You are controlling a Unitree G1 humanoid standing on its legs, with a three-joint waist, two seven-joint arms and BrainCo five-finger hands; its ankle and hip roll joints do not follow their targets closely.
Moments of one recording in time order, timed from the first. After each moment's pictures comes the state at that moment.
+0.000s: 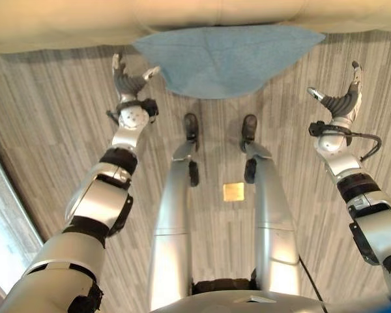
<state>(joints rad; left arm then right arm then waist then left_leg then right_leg) -1.07 0.46 -0.38 1.00 -0.56 -0.32 0.51 -0.79 -0.53 0.30 0.76 0.11 -0.24 -0.77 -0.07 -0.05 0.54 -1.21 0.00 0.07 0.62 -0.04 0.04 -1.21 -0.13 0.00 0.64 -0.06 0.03</state>
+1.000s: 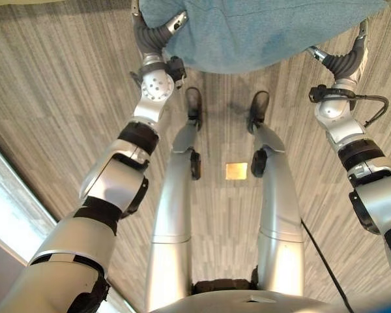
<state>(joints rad) -1.21 0.37 -0.46 0.86 -0.66 -0.41 0.57 -1.08 -0.58 0.46 0.93 0.13 -0.22 -0.78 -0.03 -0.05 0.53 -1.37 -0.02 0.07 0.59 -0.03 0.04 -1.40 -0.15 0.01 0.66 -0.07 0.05</state>
